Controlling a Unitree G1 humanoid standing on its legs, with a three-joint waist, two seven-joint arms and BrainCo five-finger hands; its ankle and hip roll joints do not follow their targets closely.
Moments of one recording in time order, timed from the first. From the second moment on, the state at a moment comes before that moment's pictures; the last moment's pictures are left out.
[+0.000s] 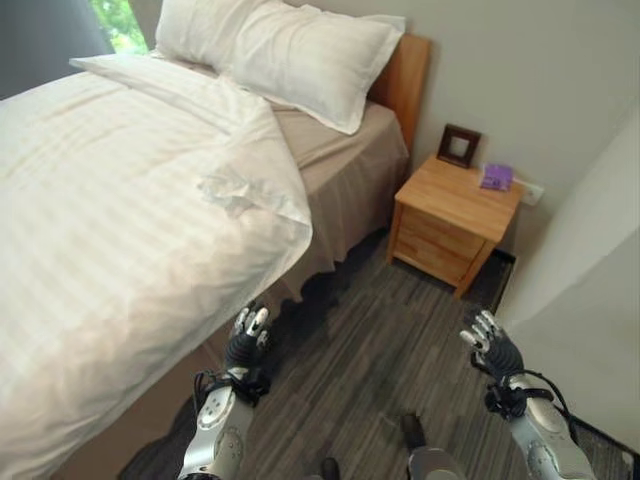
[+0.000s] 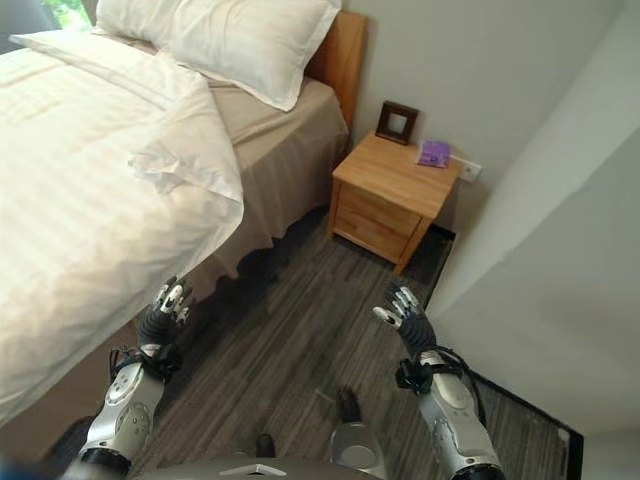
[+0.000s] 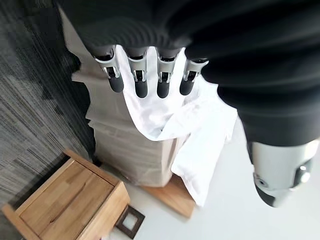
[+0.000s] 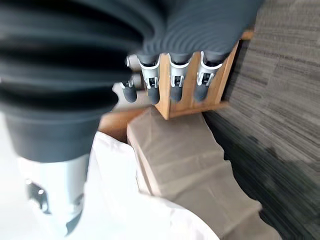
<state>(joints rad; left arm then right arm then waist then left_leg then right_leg) 0.09 0.29 -0.07 0.30 -0.70 -0.17 -0.01 0.16 -0.33 0.13 0.17 0.55 -0.13 0.09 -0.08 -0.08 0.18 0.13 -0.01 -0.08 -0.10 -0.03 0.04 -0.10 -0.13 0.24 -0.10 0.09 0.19</state>
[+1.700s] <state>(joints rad) 0.11 0.32 -0.04 0.24 -0.73 -0.17 0.04 0.11 -0.45 0.18 0.17 0.47 -0.07 0.10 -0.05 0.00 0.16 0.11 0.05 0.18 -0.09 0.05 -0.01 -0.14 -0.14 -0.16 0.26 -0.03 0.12</state>
